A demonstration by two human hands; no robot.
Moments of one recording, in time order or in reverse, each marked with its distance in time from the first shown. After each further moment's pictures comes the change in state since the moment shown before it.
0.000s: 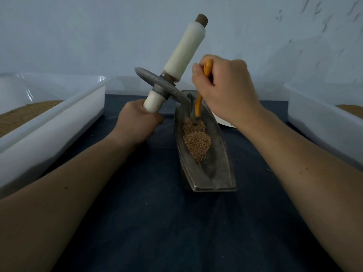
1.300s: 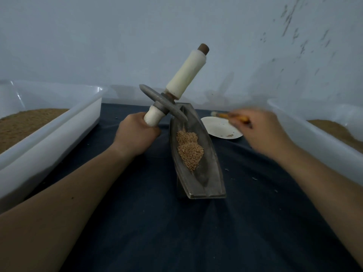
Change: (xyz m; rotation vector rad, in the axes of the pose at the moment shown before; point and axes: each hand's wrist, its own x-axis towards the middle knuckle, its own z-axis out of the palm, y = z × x) left_hand -0.001 -0.003 0.000 0.148 -0.008 0.087; right_hand -0.061 0.092 -0.049 -0.095 -0.234 0.225
